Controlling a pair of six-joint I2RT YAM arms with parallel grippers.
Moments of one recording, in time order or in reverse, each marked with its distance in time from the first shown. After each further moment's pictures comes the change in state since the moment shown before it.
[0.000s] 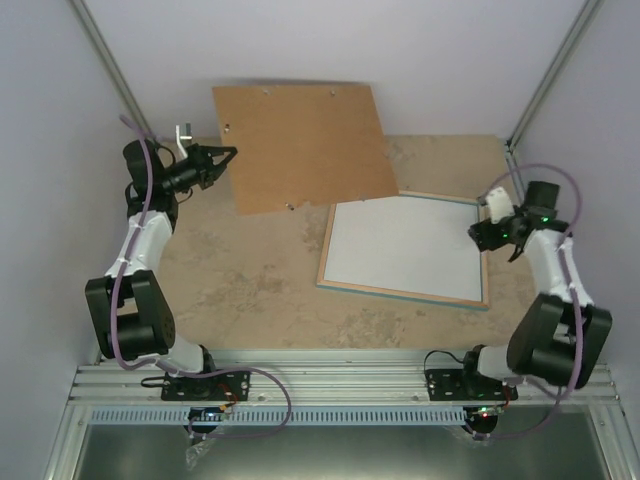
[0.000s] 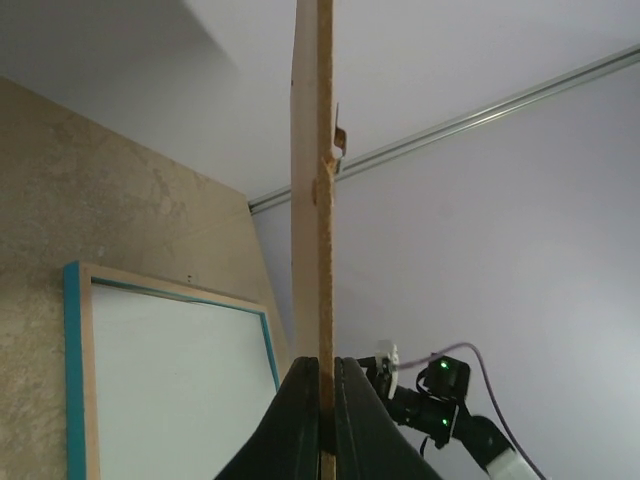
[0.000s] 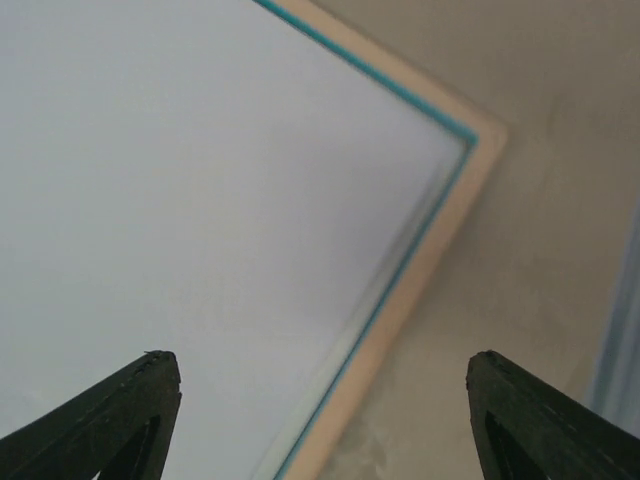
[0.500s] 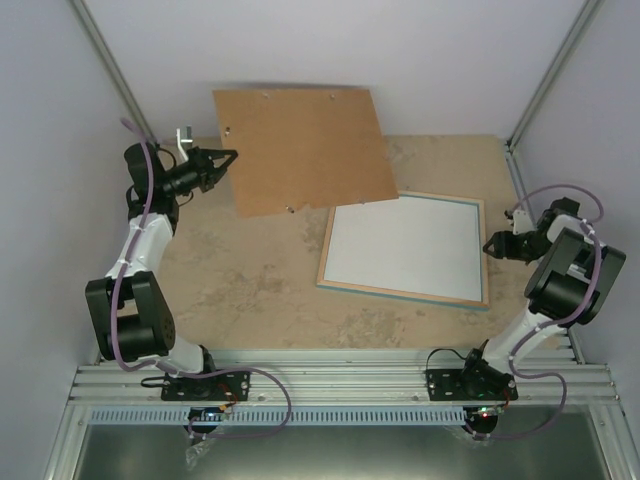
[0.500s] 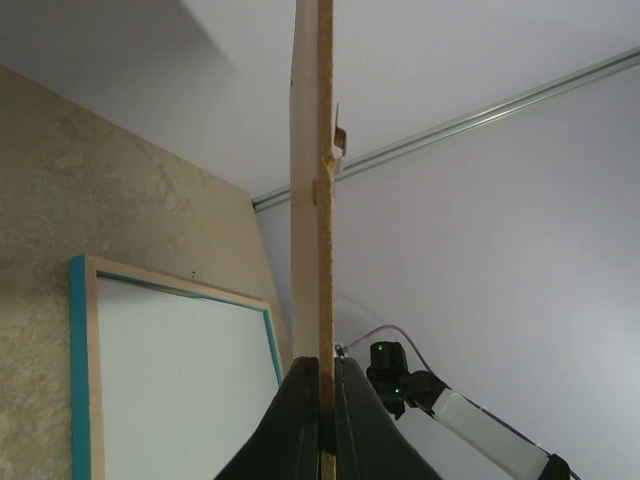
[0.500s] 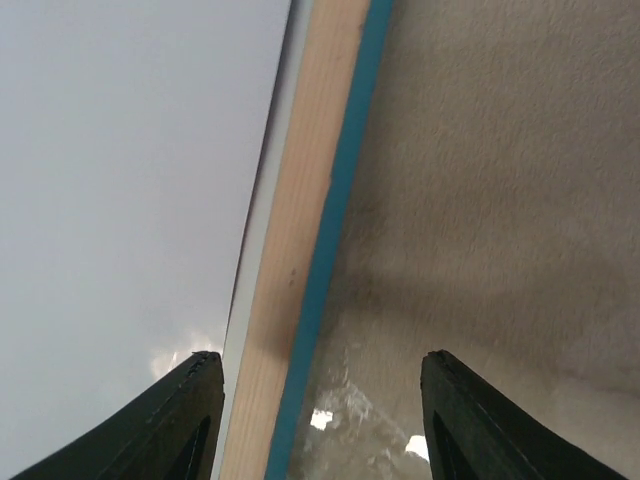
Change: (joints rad) left arm 0.000 -0.012 -0.028 0.005 -0.004 0.006; right arm -0.313 0.475 0.159 -0.161 -0.206 0.158
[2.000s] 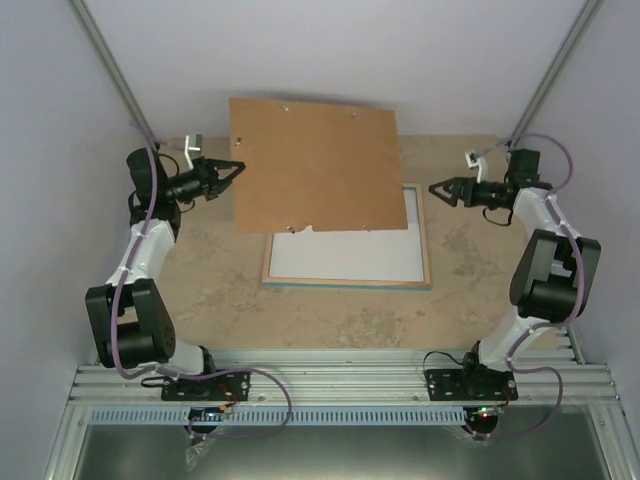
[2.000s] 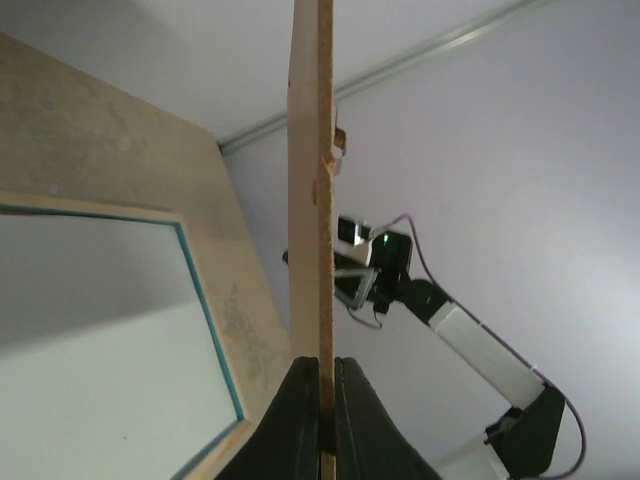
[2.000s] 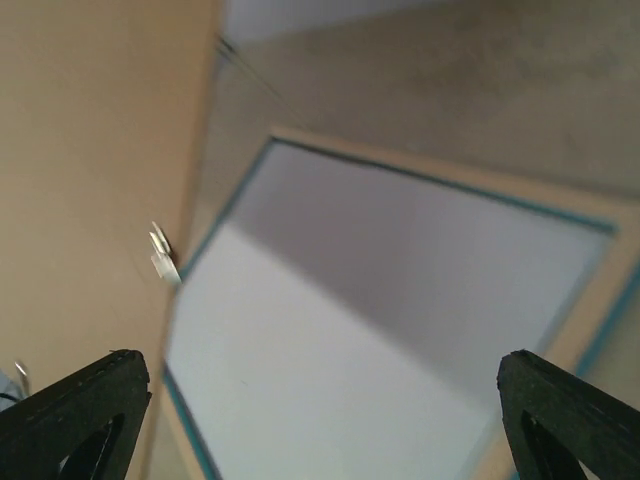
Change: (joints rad) left arm 0.000 -0.041 -0.051 -0.008 0.130 0.044; right arm 0.313 0.006 0.173 0.184 -0.571 0.303
